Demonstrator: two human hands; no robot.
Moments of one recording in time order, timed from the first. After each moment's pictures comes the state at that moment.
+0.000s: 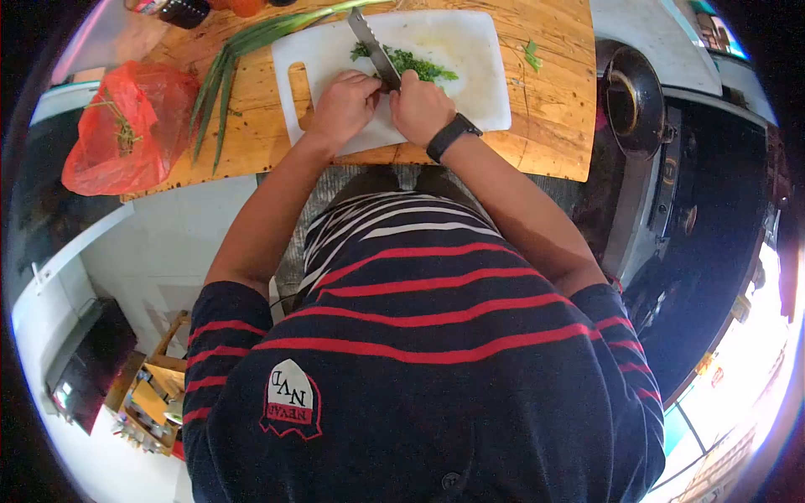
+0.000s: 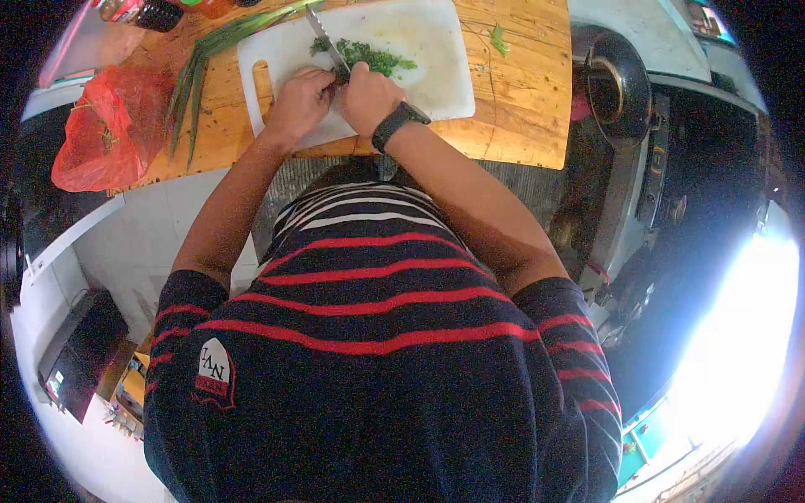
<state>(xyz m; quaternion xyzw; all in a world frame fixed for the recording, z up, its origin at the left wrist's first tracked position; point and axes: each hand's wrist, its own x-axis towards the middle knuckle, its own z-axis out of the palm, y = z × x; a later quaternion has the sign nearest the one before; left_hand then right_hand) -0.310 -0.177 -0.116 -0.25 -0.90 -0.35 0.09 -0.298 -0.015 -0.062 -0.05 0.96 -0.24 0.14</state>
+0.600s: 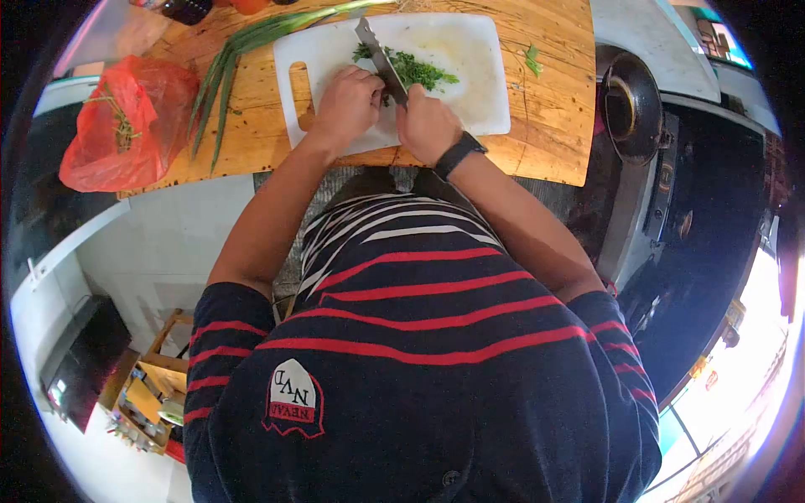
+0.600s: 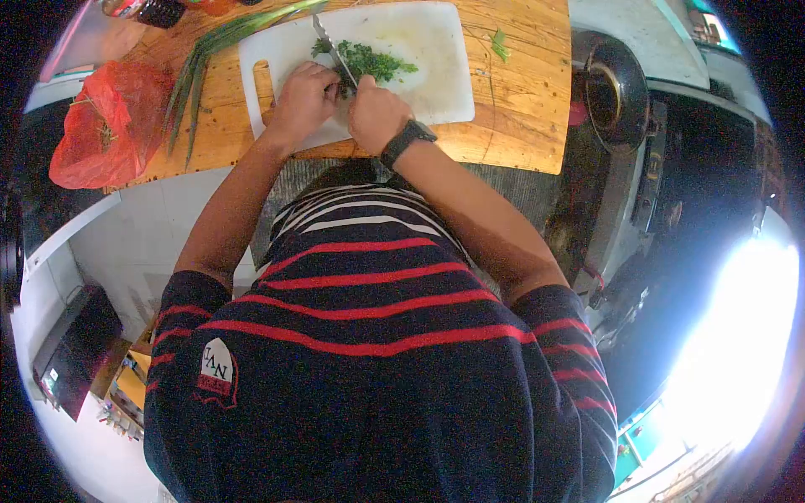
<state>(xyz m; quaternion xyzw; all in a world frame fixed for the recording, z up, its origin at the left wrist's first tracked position) -0.315 -0.172 -0.109 -0.24 -0.92 -0.30 0.07 -0.278 -0.009 -0.054 -0.06 0.96 -0.24 0.12</state>
